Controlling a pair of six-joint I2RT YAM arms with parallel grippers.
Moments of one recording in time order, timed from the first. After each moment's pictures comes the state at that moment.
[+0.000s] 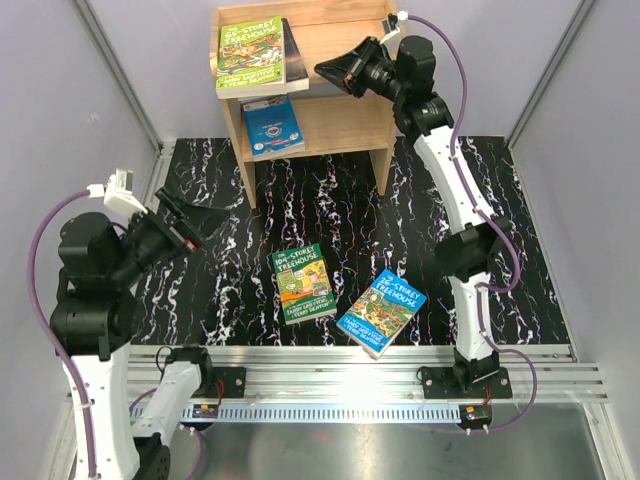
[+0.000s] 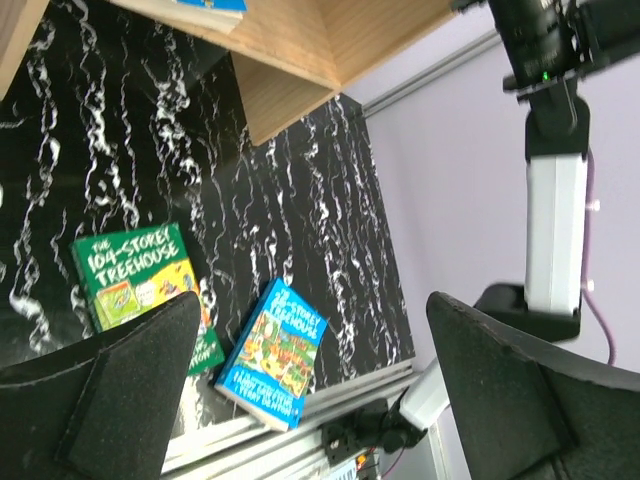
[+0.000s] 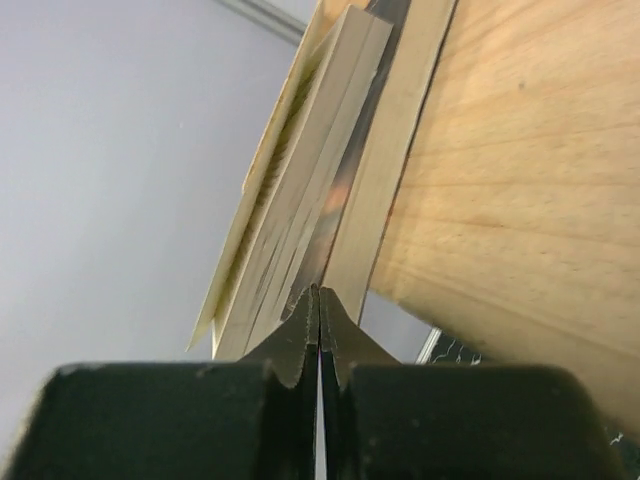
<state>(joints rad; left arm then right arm) 0.02 0.75 1.35 -0.85 0.51 -0.75 0.38 2.22 2.58 -0.24 -0.54 1.10</state>
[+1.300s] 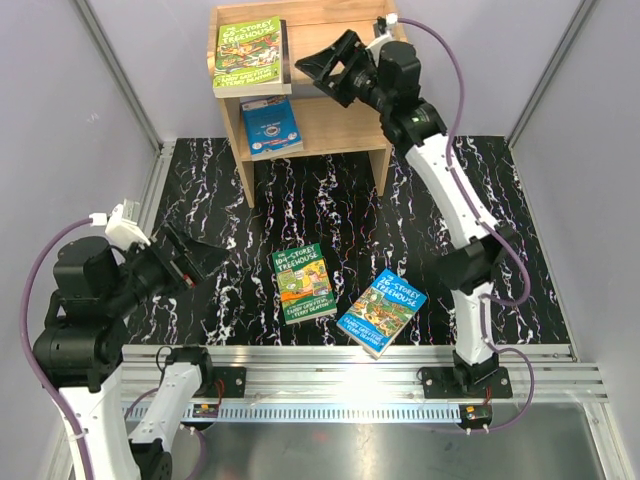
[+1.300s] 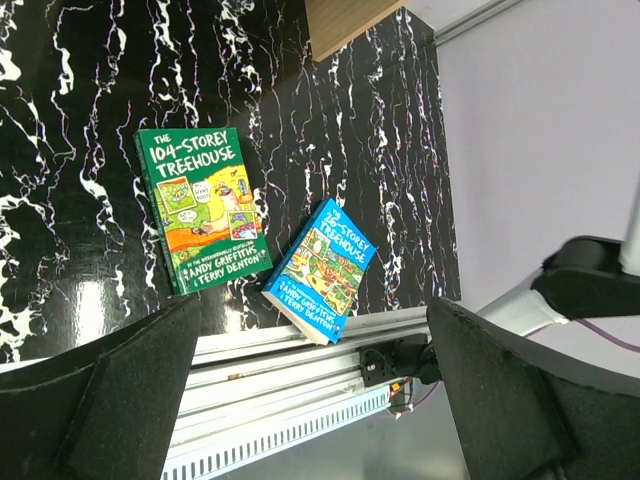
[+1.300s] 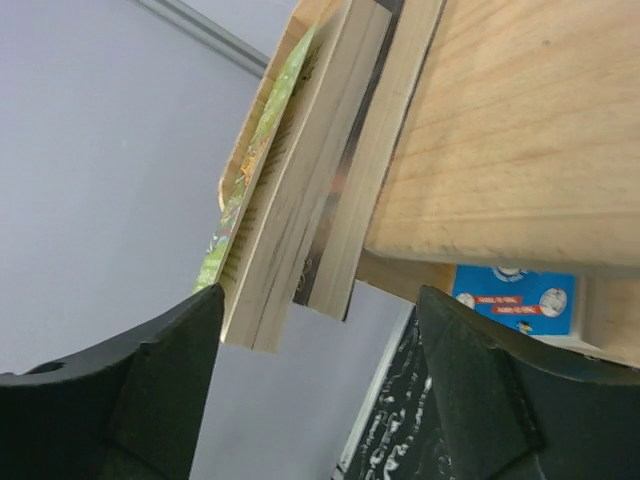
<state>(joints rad) 0.02 0.69 1.46 -1.24 0.48 -0.62 0.49 2.12 2.49 -0.31 -0.26 0.97</state>
